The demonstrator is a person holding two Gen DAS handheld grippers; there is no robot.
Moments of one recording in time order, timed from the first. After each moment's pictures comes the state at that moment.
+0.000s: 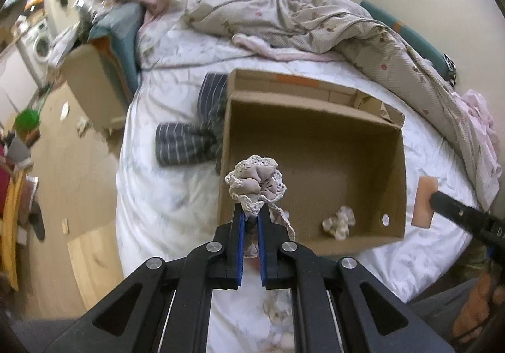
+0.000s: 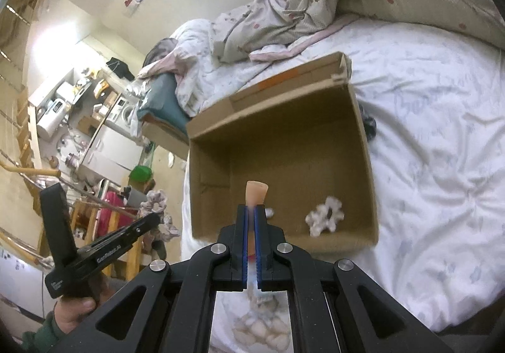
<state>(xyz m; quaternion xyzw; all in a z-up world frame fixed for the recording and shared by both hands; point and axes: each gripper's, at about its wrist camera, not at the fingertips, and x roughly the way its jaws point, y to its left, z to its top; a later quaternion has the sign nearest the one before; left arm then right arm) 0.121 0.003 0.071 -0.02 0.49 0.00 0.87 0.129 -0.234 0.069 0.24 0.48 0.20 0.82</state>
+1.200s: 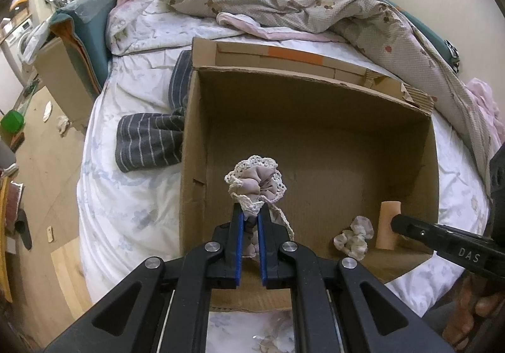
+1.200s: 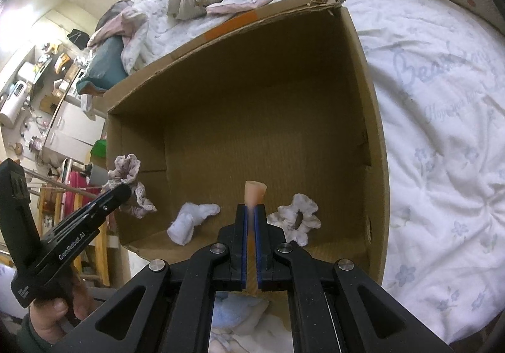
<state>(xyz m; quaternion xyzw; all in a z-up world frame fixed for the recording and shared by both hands) 0.169 -0.006 -0.006 -0.03 0.52 -0.03 0.86 0.179 -0.210 -0.024 0.19 0.58 0.15 0.78</state>
